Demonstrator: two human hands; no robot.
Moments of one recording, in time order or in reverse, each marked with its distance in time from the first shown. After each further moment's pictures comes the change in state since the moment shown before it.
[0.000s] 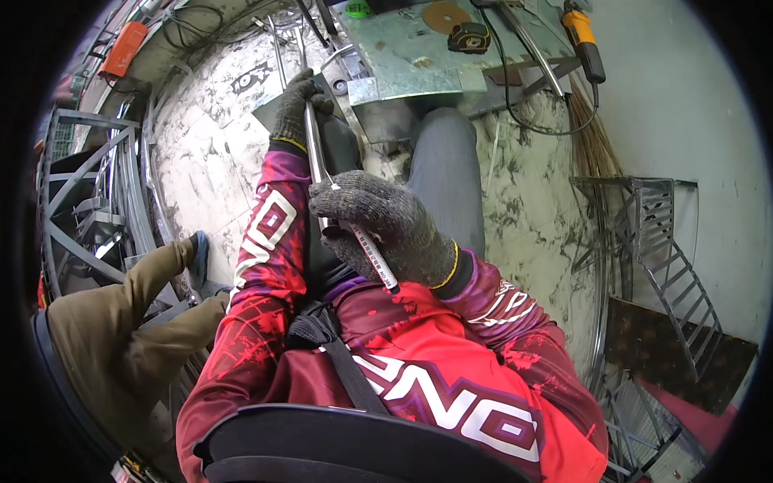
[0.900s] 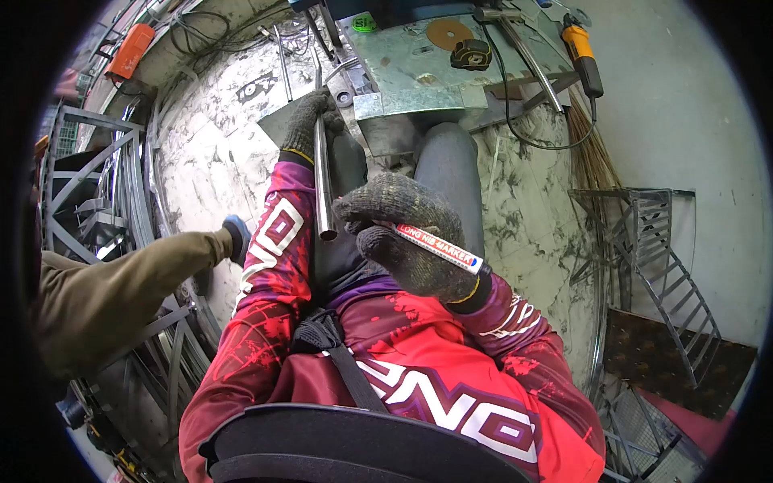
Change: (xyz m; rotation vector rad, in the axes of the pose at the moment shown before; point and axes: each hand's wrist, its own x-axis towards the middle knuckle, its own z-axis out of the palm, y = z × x) left_hand 0.023 -0.016 -0.024 -0.041 -0.136 -0.085; right_hand 0.002 -0.023 -0.023 0.245 0.082 0.182
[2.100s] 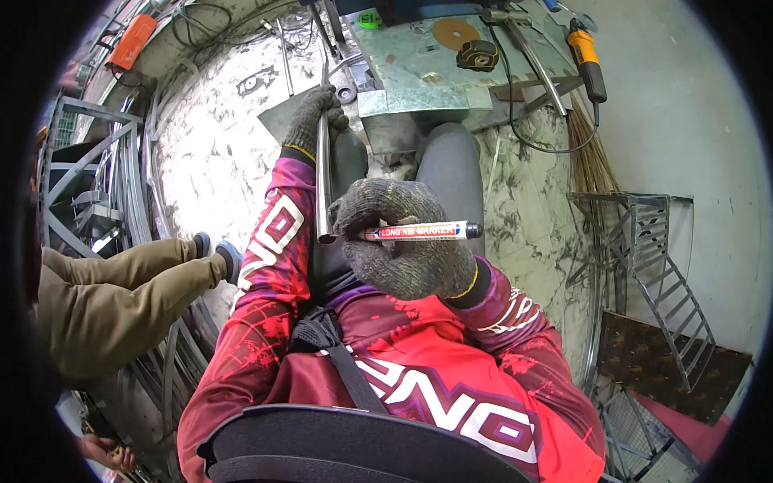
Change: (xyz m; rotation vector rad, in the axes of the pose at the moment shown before) left_hand -0.018 0.003 0.019 0.095 0.050 0.006; right_hand 0.012 0.006 0.014 0.202 -0.052 0.050
